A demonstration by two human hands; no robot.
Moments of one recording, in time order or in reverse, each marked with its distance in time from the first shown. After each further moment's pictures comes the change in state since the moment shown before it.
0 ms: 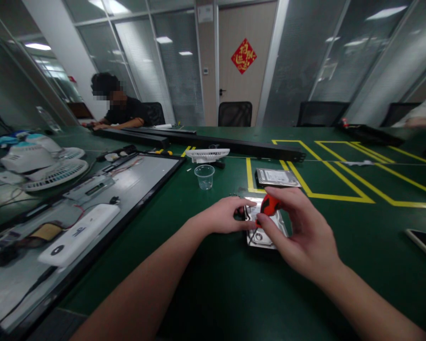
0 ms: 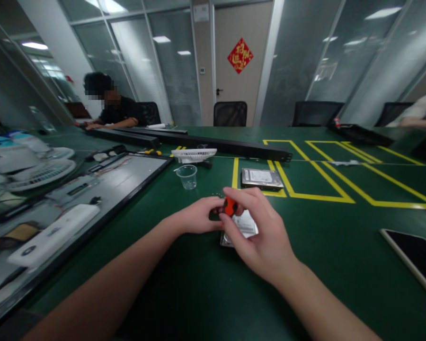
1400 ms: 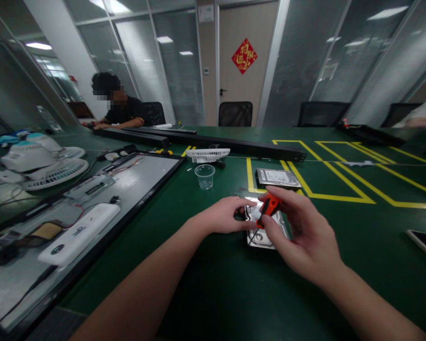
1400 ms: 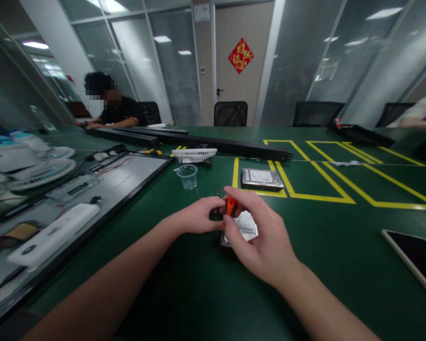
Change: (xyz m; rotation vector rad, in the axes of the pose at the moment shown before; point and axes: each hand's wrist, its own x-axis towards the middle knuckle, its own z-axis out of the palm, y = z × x) left_hand 0.002 -0.004 0.002 0.031 0.025 0.012; right_hand -0.004 -0.001 0.000 0.036 -0.022 0.044
